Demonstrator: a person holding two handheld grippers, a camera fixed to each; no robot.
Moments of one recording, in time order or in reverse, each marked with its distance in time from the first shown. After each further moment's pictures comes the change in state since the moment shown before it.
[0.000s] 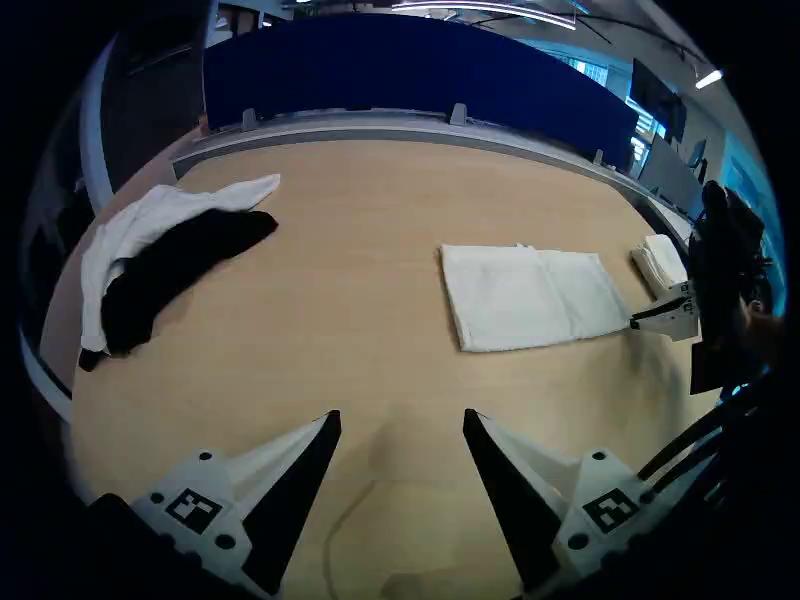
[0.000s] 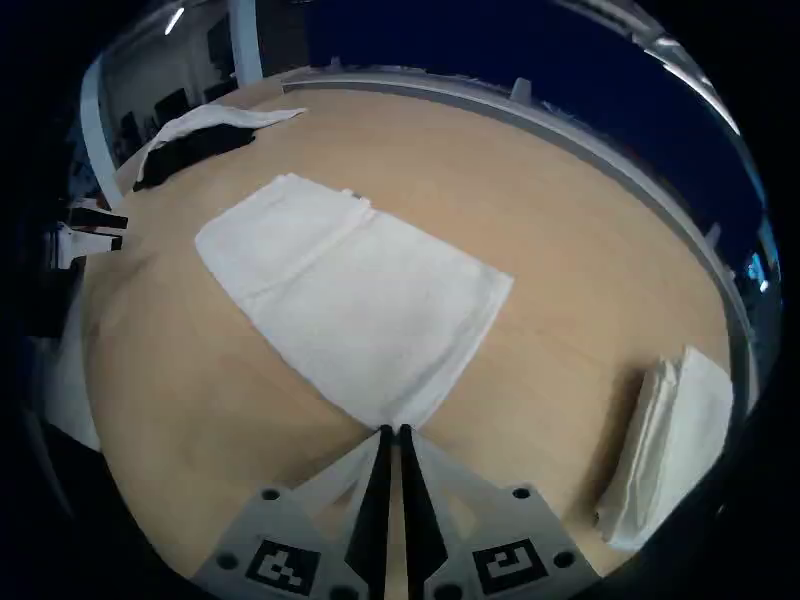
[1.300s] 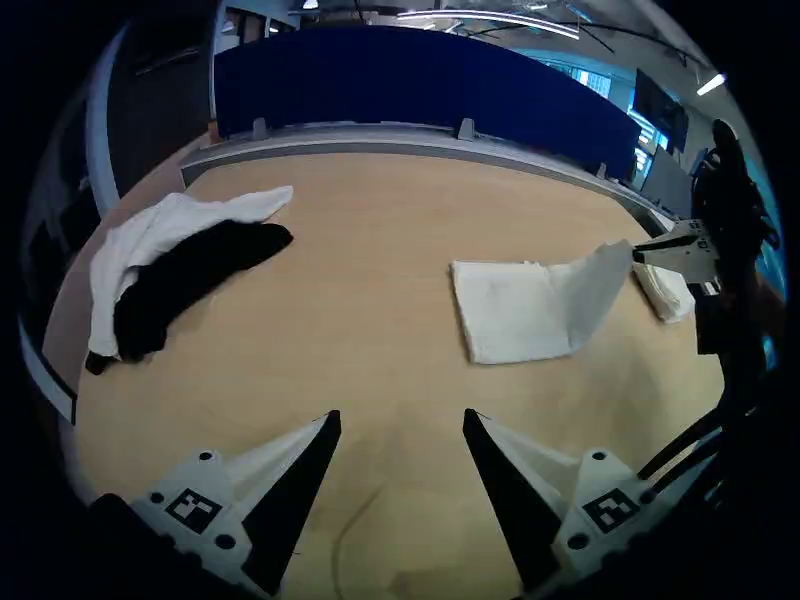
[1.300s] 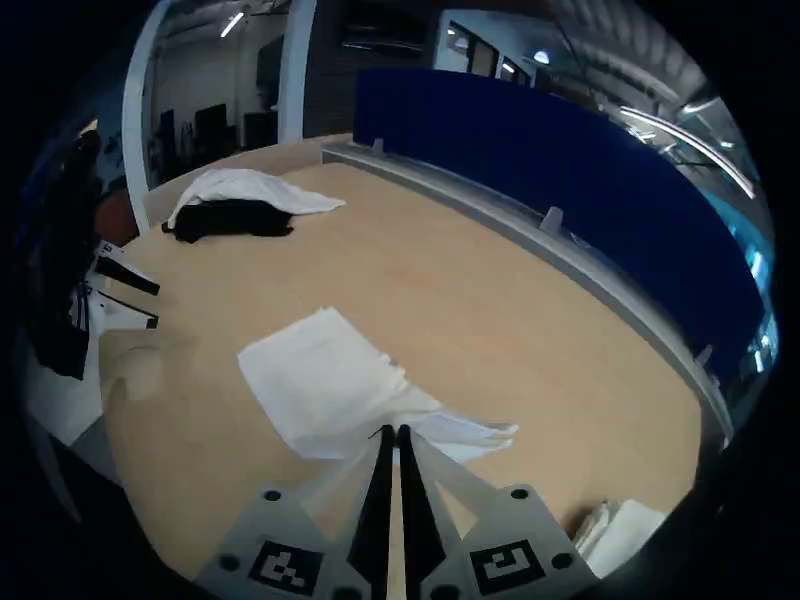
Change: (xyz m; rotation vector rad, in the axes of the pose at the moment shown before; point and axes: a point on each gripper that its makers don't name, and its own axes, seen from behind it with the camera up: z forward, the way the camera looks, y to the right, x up) left arm 0.013 -0.013 -0.011 0.008 0.040 -0.017; right arm 0.144 -0.033 -0.042 -0.004 0.236 -0.165
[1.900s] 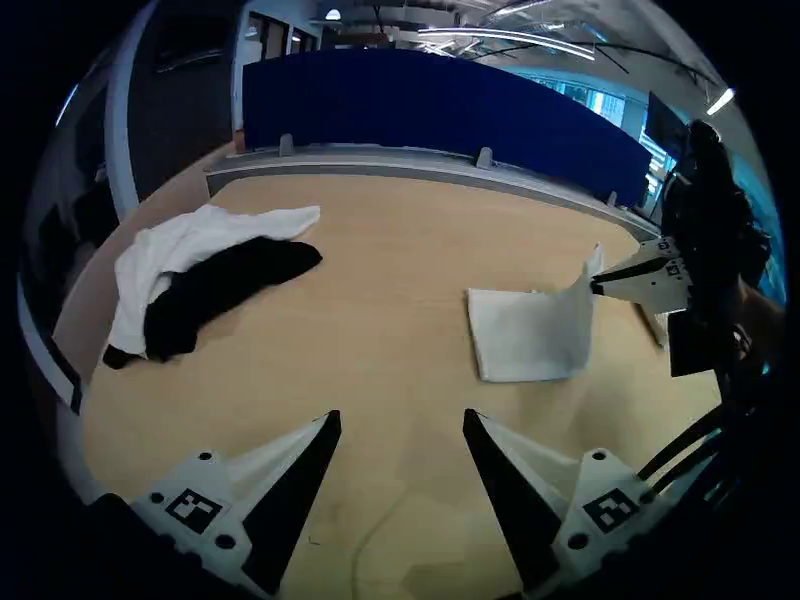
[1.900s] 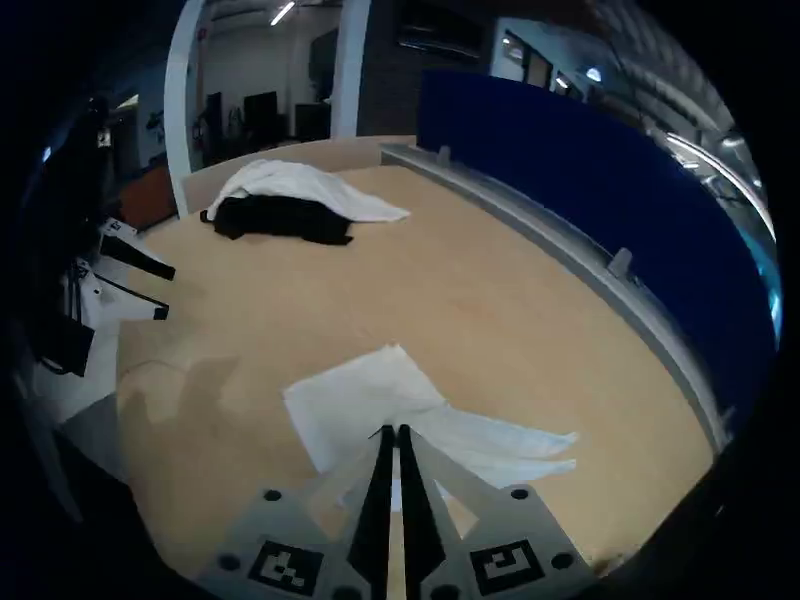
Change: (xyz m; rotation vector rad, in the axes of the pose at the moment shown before) left arm 0.015 -0.020 -0.033 0.045 0.065 -0.053; right arm 0.044 -0.073 0.048 0.150 -0.002 -0.127
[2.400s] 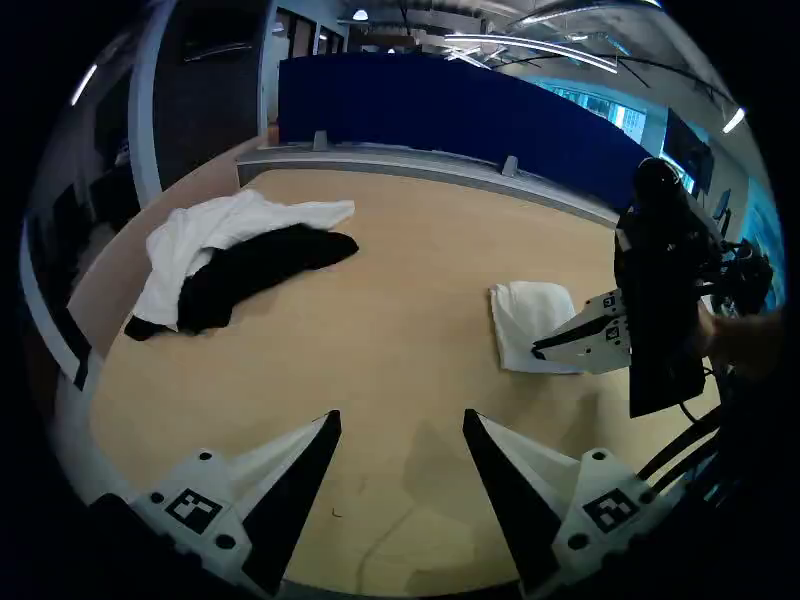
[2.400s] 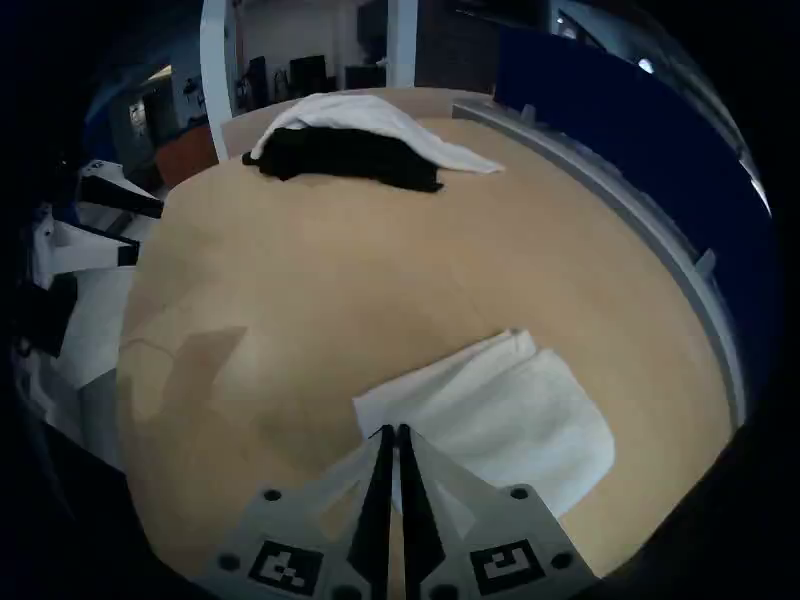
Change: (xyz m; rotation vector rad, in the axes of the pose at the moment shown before) left arm -0.017 -0.027 -0.027 0.053 0.007 -0.064; right arm -0.029 -0.080 0.086 0.151 -0.129 -0.055
